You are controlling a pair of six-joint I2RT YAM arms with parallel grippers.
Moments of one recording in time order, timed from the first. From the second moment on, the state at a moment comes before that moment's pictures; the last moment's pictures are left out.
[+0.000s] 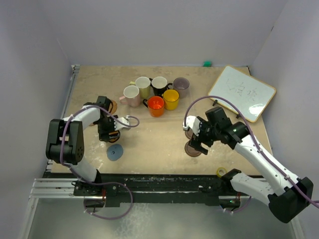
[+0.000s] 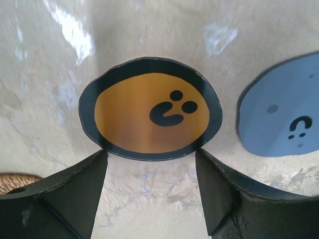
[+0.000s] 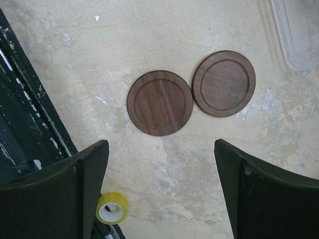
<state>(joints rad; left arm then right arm) -0.08 1.65 0.96 -0.81 0.17 1.28 0.53 1.00 0.89 -0.89 -0.27 -0.65</state>
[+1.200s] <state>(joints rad) -0.74 1.95 1.30 -0.53 0.38 0.77 0.31 0.87 0.86 -0.83 -0.20 -0.56</state>
